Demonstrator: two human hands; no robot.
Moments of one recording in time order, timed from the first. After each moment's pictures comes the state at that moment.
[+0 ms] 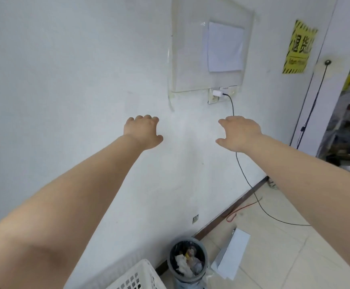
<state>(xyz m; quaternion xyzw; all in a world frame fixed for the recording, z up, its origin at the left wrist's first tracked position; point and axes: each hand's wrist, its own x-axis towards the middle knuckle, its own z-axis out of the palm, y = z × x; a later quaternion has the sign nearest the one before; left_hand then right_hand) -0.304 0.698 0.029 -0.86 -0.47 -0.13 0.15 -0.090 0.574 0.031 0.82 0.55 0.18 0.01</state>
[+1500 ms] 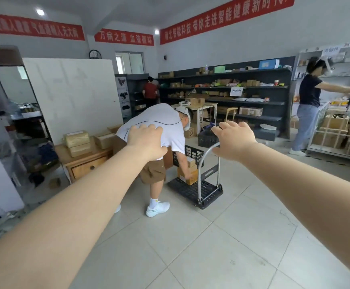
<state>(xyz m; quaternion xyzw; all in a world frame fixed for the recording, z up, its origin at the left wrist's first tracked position) 0.084 0.162 0.045 -0.92 0.32 -0.21 0.09 -0.035 -0.026 0.035 0.96 -0.19 0.16 0.16</state>
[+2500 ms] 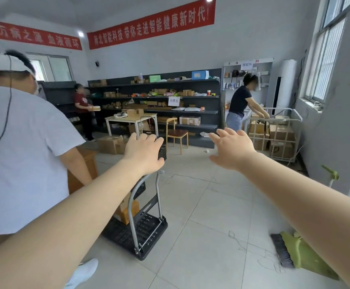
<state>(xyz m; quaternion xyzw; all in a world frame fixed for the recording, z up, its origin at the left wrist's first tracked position) 0.233 -0.321 0.037 -0.82 0.50 -0.25 0.07 0.055 -0.466 0.039 0.92 -0.33 0.12 0.18</state>
